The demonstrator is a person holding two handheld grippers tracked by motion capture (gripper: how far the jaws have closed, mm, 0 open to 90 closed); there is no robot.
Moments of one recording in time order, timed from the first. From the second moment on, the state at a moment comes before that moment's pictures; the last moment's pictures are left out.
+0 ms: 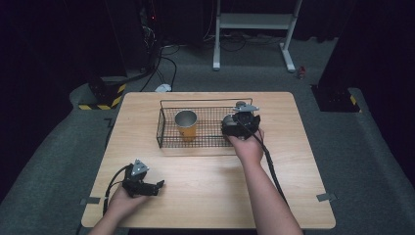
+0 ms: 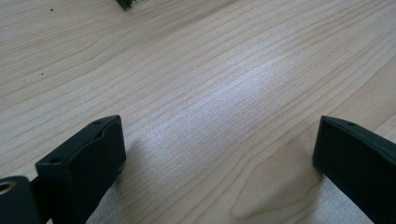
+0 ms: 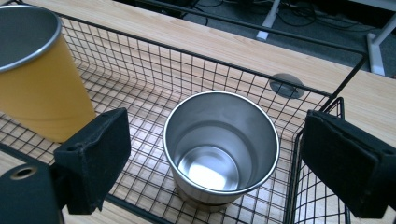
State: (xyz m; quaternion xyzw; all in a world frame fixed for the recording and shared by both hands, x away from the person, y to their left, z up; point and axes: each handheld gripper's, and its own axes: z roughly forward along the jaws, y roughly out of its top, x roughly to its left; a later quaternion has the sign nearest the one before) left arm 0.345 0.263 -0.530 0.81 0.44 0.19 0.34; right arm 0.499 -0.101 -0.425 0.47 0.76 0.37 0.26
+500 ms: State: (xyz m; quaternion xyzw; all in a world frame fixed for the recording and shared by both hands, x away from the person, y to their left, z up) left arm 0.343 0.263 -0.531 0.81 0.45 0.19 0.34; right arm 0.469 -0.114 -0.429 0.47 0.76 0.38 0.26
